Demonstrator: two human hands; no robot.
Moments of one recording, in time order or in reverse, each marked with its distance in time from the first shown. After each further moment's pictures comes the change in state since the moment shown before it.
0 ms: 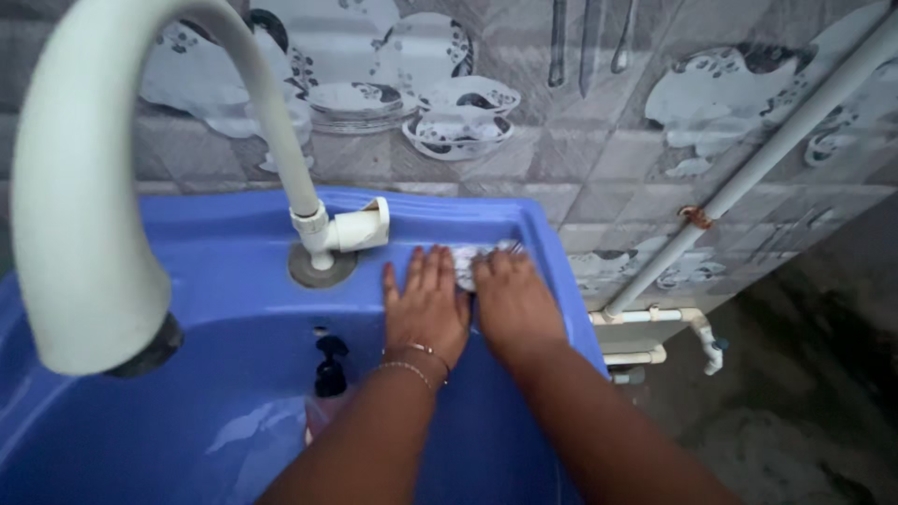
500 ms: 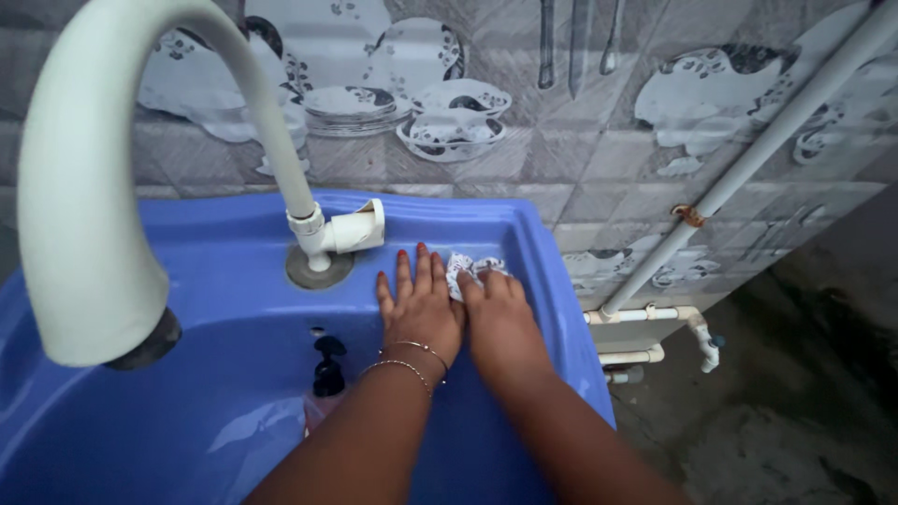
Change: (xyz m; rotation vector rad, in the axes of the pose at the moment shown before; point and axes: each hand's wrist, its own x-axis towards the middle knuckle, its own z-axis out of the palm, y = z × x) left_hand -0.003 0.004 -0.007 -0.015 -0.165 -0.112; right_hand -0.019 -0.012 0.002 0.352 0.088 0.117
